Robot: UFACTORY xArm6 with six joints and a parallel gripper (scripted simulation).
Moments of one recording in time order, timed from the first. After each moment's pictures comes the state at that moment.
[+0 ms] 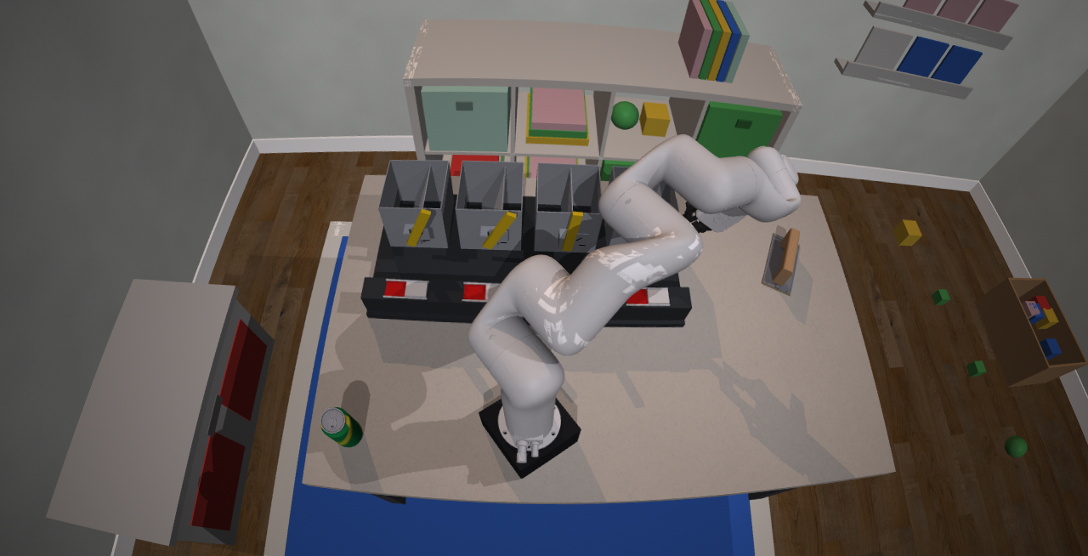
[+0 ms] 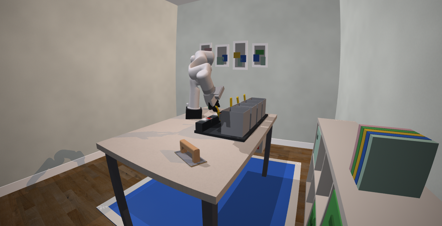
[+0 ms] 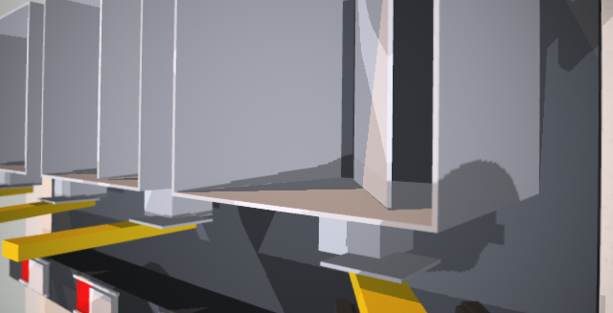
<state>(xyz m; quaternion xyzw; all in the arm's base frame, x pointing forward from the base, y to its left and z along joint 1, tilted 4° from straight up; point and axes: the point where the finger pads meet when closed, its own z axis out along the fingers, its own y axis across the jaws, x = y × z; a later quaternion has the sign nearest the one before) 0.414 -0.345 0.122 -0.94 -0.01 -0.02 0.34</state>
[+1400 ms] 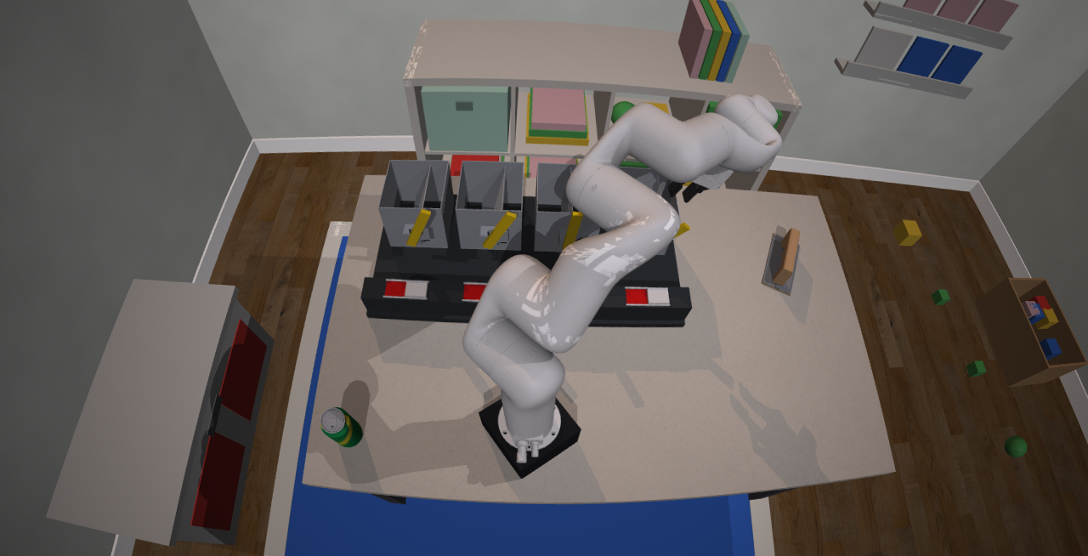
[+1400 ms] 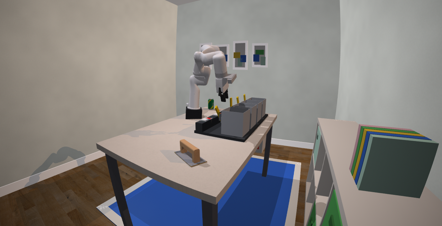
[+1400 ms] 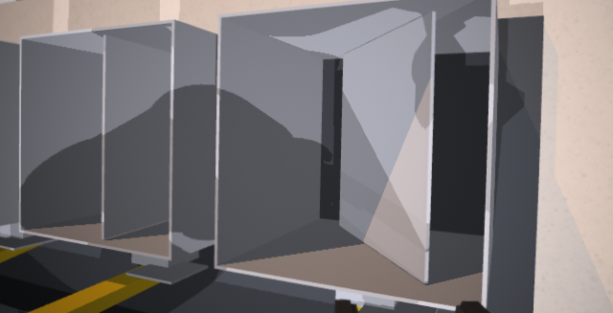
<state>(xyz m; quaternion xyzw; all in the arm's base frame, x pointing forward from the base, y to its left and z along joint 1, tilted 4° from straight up) 0.462 -0.328 0.192 -0.98 -0.02 -0.01 0.22</state>
